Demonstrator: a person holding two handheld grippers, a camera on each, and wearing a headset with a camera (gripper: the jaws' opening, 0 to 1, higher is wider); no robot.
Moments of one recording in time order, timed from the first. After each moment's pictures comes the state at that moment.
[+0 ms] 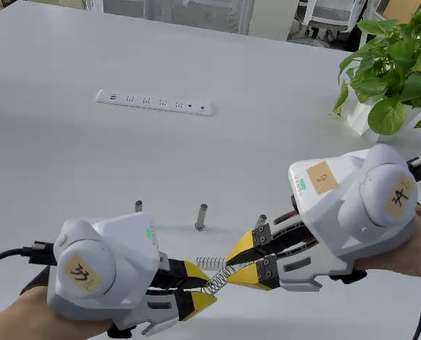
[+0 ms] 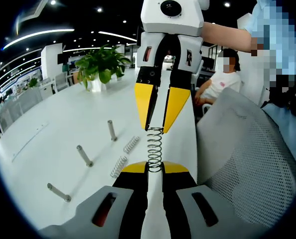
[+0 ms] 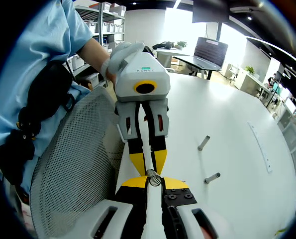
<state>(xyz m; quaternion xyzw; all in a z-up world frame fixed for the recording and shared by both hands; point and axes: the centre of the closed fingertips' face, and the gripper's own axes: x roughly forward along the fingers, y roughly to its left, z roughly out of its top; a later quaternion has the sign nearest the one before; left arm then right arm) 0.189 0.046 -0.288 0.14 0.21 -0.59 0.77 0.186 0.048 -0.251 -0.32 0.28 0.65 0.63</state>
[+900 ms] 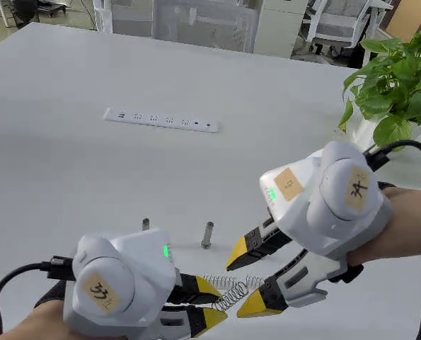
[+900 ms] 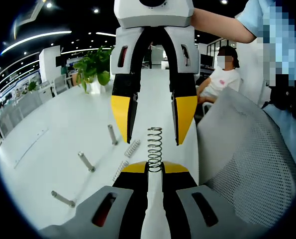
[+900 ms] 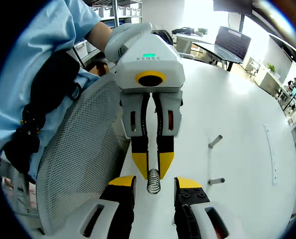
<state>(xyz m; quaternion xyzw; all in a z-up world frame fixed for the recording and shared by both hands) 0.192 0.040 -0.281 0.15 0.20 -0.59 0.77 0.185 0.052 -0.256 -0.38 0.32 0.68 0.54</state>
